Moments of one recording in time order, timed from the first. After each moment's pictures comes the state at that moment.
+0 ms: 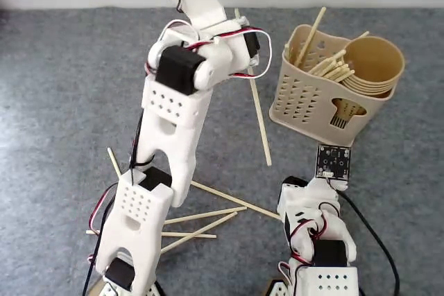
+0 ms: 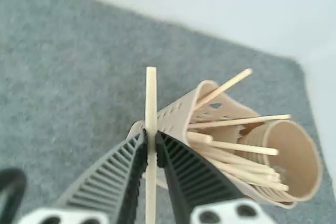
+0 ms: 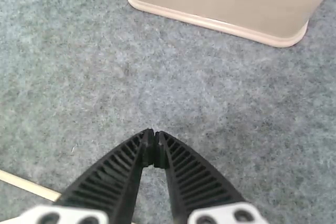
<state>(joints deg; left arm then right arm) 24.4 40.9 -91.4 99.7 45.9 -2.5 -97.1 95.8 55.3 -8.7</state>
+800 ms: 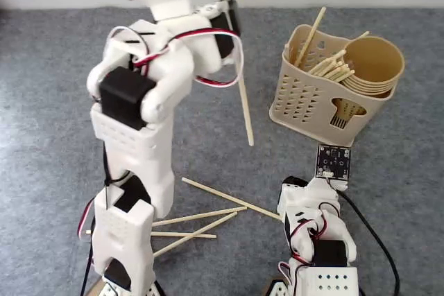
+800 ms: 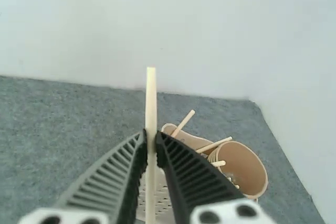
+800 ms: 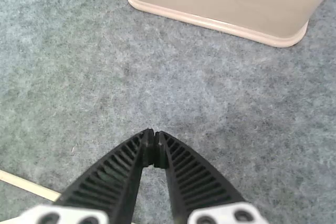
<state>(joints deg) 22.2 26.2 -91.6 99.4 37.7 -2.6 -97.1 95.8 55.3 -8.7</state>
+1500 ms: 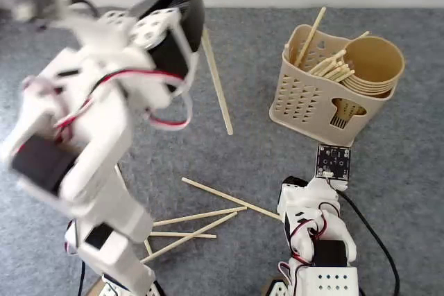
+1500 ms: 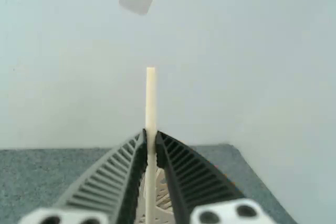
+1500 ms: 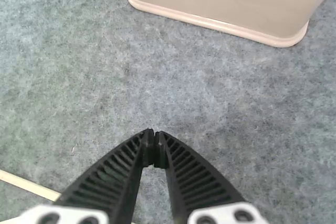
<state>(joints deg) 22.2 9.5 -91.9 99.5 32.3 -2.6 -97.1 95.8 55.3 -8.7</state>
